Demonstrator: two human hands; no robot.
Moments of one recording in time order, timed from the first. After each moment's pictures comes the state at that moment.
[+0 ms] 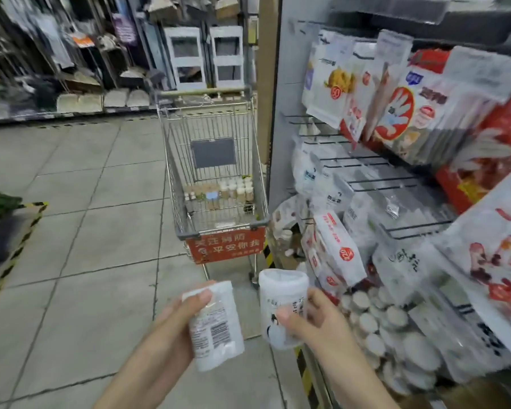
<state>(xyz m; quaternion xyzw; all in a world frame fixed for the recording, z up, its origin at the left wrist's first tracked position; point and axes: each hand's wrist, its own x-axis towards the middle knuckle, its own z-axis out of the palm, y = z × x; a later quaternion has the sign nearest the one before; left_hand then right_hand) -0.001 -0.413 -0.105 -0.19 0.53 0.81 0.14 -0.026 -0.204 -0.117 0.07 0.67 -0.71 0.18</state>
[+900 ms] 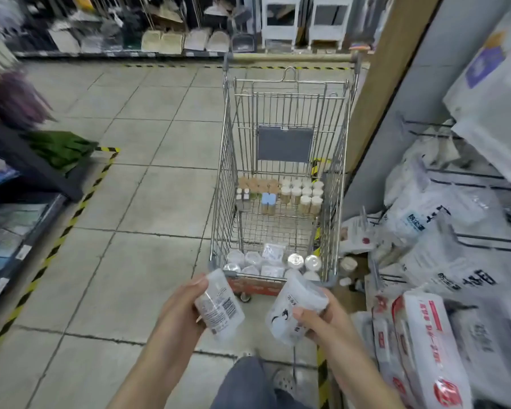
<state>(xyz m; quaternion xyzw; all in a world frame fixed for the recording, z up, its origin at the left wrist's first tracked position) -0.273 -0.503 -0.167 -0.39 0.47 0.79 -0.04 -0.353 -0.296 -0.199 0.08 0.61 -0.71 0.33</state>
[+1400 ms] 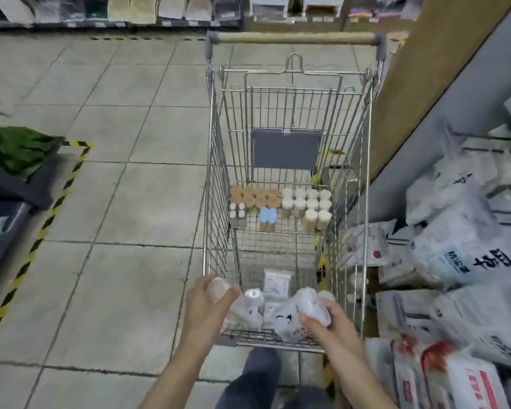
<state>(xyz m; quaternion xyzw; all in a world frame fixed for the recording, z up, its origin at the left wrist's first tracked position) -0.458 -0.581 -0.266 -0.43 0.70 0.57 0.01 -0.499 -0.371 -0.279 0.14 0.72 -0.61 0.30</state>
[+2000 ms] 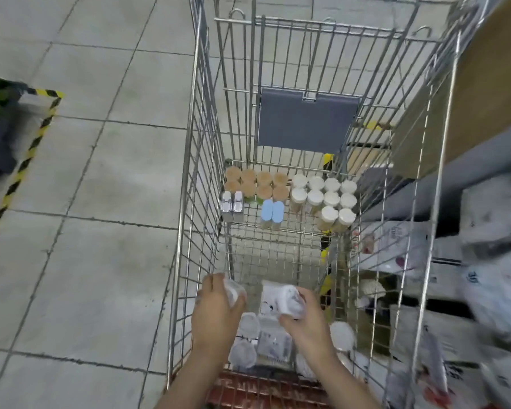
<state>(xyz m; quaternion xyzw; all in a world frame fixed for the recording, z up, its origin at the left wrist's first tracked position) -0.558 -0.601 -0.428 -0.37 0.87 0.28 0.13 -0.605 -0.439 -0.452 0.06 0.83 -0.42 0.36</state>
